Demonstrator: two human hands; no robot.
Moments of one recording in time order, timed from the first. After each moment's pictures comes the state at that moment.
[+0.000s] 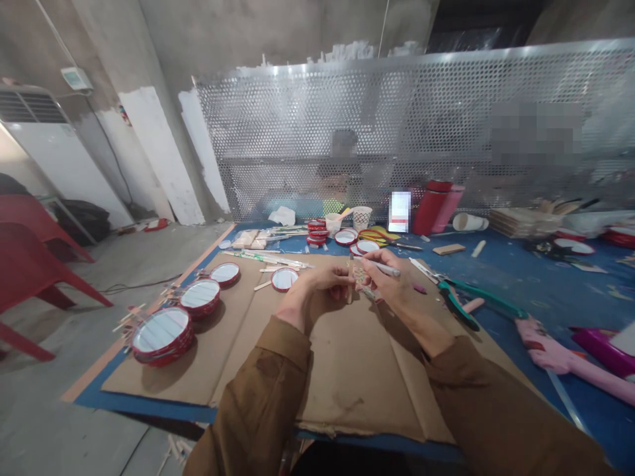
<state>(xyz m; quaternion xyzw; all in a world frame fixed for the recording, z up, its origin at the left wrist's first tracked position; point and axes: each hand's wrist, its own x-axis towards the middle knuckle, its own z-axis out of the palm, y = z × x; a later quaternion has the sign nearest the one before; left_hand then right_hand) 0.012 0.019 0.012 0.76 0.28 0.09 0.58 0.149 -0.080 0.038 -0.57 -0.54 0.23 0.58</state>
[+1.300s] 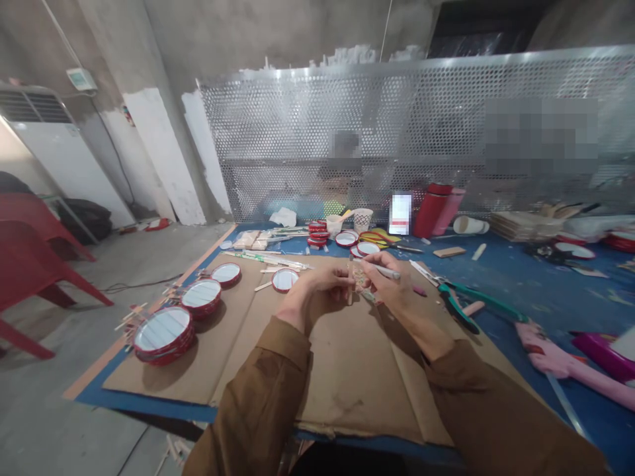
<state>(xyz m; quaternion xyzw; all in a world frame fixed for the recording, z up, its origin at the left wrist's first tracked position) 0.013 0.022 0.009 0.74 0.28 0.09 0.61 0.150 -0.080 0.034 -0.58 -0.54 0.23 0.56</state>
